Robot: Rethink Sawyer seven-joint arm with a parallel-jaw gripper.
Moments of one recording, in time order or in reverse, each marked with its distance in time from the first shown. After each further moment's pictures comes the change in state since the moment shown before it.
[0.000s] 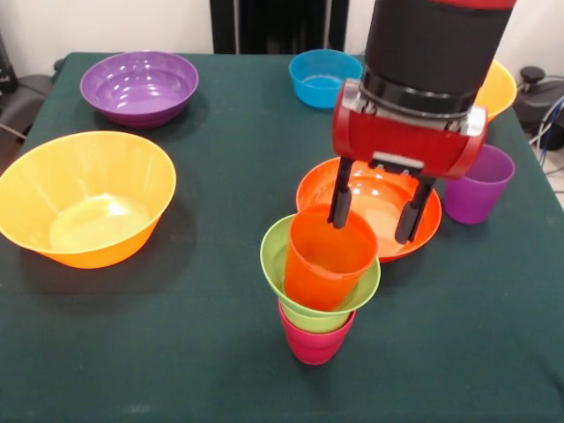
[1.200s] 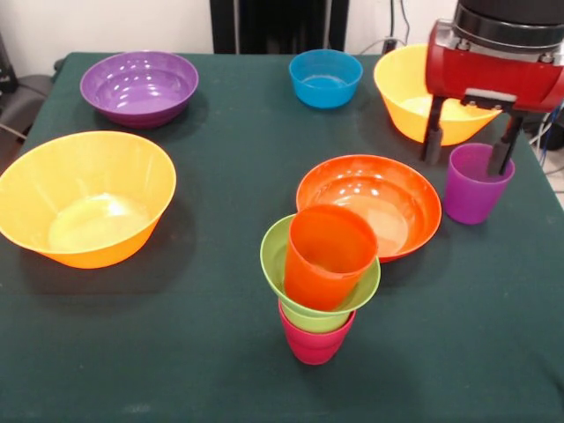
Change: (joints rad) arm 0.092 -0.103 -0.023 0.203 0.136 0.000 0.060
